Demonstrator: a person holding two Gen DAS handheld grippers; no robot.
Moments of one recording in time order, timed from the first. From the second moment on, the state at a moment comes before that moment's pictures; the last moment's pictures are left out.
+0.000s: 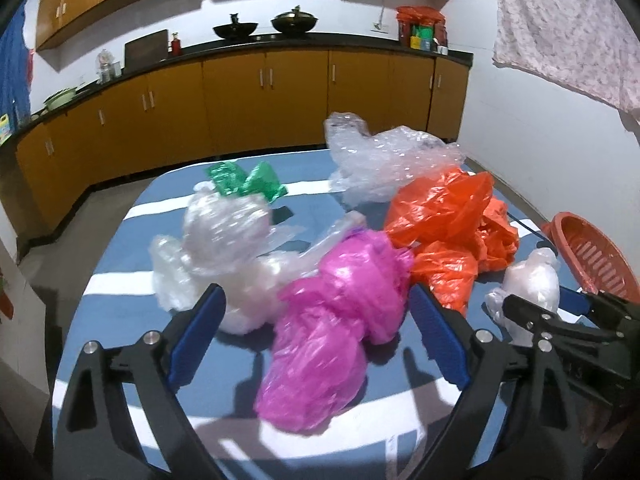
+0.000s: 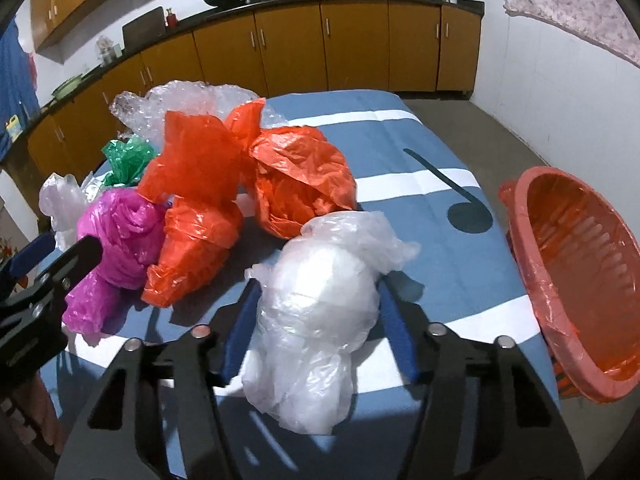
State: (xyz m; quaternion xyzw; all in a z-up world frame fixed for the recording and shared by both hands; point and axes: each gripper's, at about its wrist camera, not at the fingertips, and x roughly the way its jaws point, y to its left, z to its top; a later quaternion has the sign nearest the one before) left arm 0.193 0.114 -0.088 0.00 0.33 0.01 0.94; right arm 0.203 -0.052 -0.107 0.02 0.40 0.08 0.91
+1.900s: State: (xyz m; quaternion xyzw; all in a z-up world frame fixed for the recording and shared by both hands) left arm 0.138 0.091 -0.038 -0.05 0.30 -0.04 0.95; right arm 0.131 -0.094 -0.043 0.01 0.29 0.06 0.95
